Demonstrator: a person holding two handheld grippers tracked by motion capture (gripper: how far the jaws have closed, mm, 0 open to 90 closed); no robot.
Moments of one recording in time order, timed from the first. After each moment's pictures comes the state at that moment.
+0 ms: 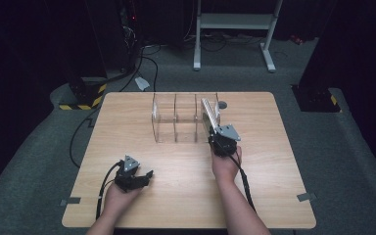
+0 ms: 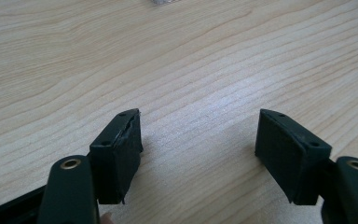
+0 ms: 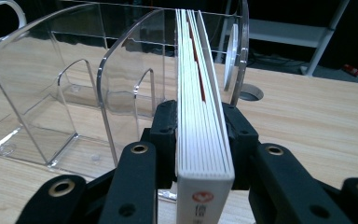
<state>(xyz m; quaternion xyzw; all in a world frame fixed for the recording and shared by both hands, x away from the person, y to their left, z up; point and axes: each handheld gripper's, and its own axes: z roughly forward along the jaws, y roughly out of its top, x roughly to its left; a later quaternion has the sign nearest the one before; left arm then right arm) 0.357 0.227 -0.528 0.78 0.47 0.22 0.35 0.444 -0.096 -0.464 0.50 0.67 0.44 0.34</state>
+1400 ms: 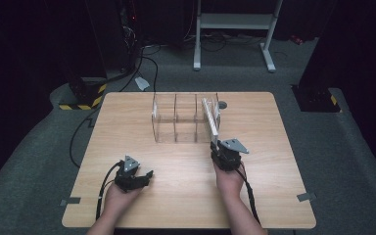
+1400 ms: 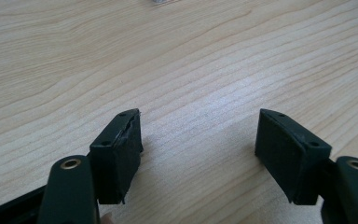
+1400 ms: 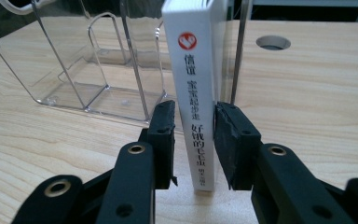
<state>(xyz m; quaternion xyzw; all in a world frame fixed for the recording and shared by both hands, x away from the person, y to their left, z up) 0.356 0.227 -0.528 0.78 0.47 0.22 0.35 0.412 -0.114 -0.488 0.51 0.68 0.45 0.27</state>
